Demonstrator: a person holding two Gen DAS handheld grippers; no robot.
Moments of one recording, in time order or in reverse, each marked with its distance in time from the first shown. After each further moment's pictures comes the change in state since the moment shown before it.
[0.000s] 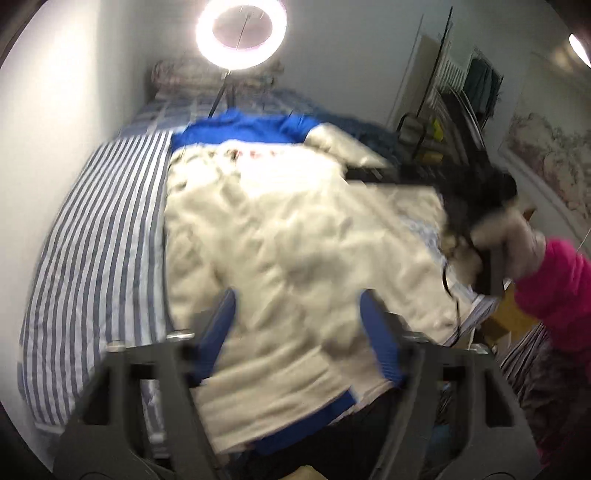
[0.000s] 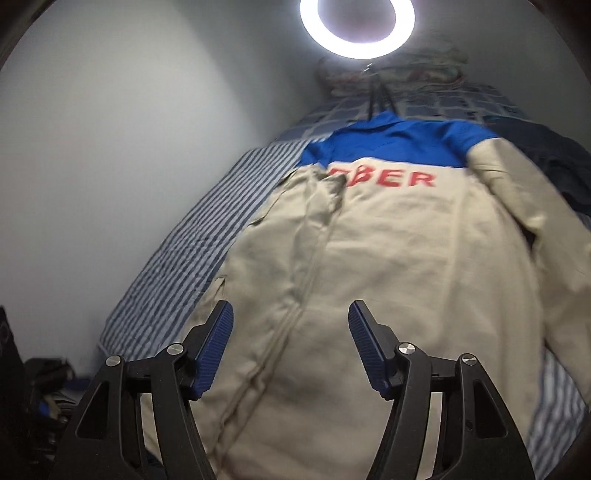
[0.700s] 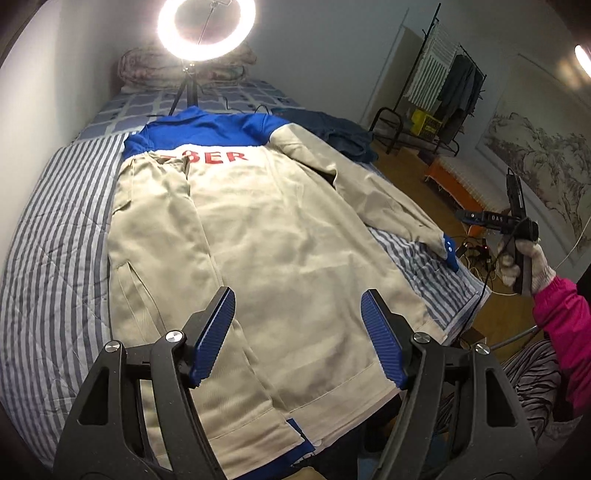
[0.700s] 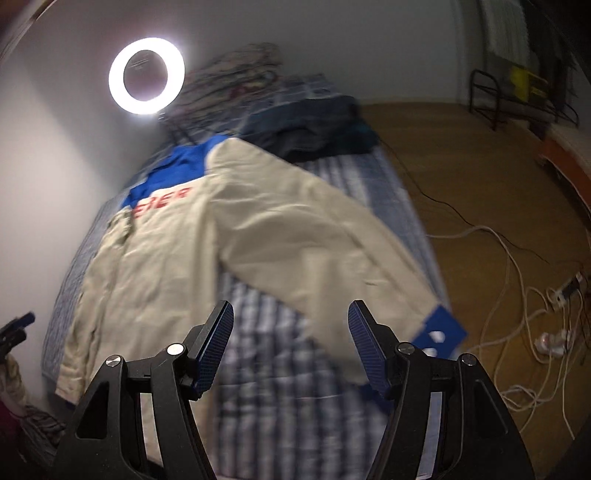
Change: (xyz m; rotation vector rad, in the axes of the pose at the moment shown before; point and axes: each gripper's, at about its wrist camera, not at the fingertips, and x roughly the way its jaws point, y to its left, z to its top) left arm 0.053 -0.030 0.041 -0.003 0.076 -0.096; right arm -0.172 -0.236 -0.056 0.303 -0.026 -0.407
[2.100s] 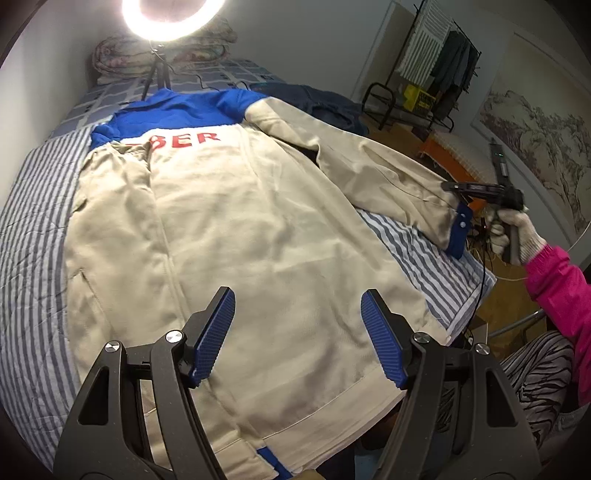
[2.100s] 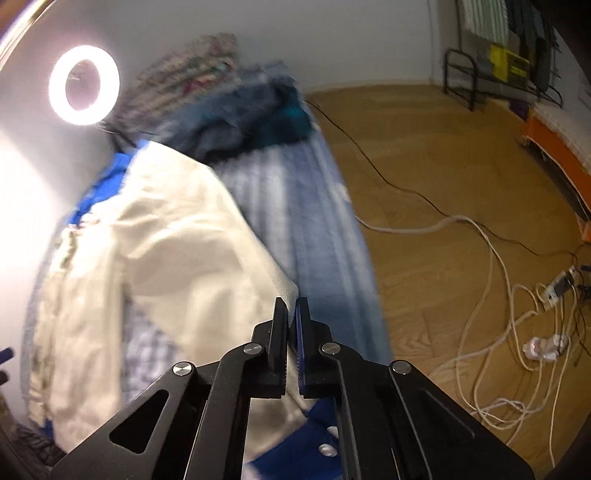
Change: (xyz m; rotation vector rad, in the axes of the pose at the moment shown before) left arm 0.050 -0.026 0.013 0.037 0.076 -0.021; right arm 0.033 -0.050 0.028 -0.004 0.012 -0.015
